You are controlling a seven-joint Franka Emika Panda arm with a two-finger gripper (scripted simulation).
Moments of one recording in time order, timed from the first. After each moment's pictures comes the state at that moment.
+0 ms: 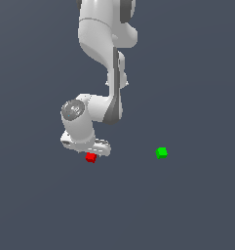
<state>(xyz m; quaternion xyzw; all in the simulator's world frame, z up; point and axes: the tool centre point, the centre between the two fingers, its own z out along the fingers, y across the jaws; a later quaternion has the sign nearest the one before) 0.037 -0.128 0.062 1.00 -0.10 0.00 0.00</state>
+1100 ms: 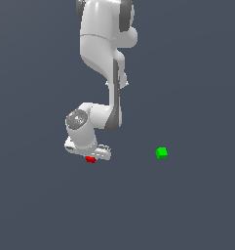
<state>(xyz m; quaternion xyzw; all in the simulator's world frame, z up) 0.037 -0.127 0.020 1.00 -0.10 0.00 0.00</state>
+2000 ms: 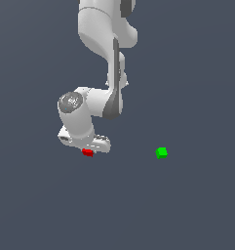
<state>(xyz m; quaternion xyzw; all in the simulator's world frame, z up) 0.036 -0.127 0.090 1.00 -0.10 0.00 0.00</state>
